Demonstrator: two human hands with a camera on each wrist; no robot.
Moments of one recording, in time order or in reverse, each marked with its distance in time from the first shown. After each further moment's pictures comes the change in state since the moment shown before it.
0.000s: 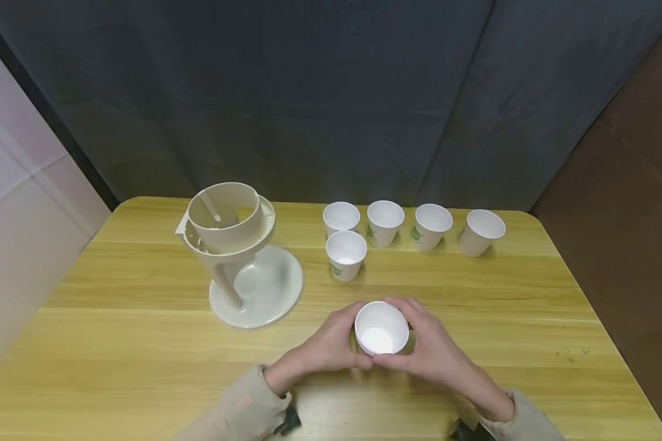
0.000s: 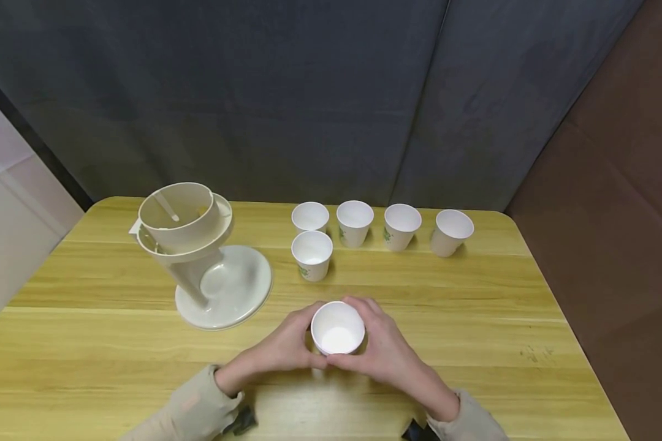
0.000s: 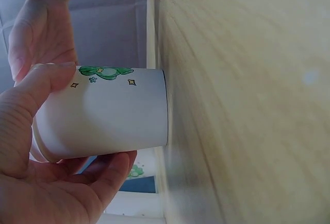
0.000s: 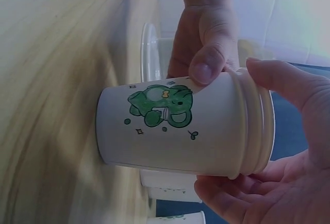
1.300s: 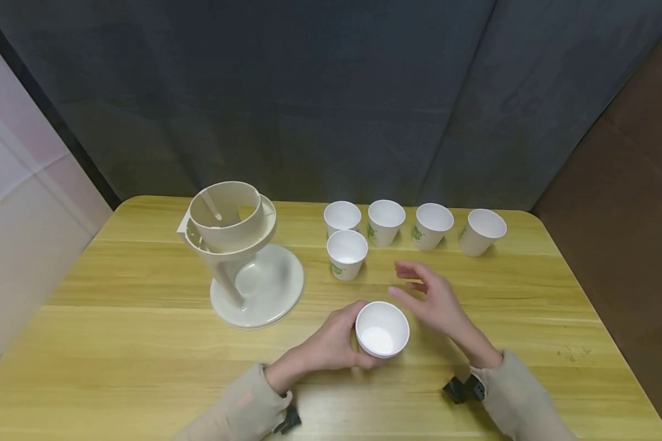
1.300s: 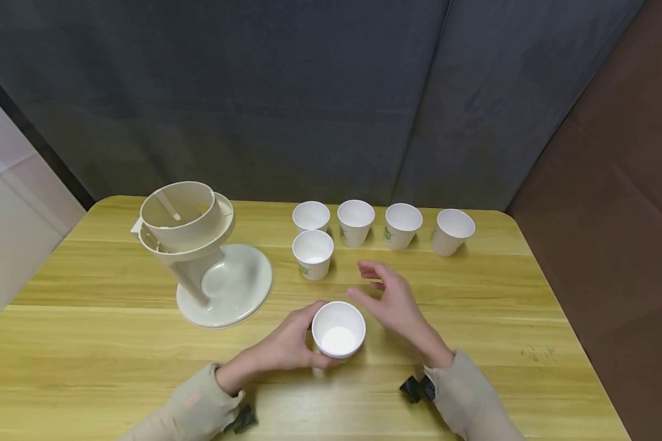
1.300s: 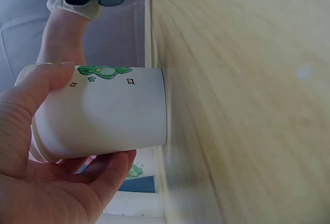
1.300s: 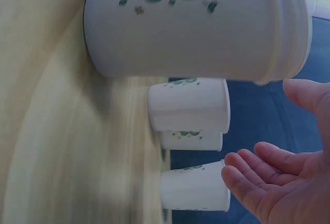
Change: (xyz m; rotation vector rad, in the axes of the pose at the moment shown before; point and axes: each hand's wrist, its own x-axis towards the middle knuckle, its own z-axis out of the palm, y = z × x) left_hand 0.001 0.000 0.001 -0.012 0.018 -0.031; right_hand 0.044 0.037 -0.018 0.153 0.120 0.112
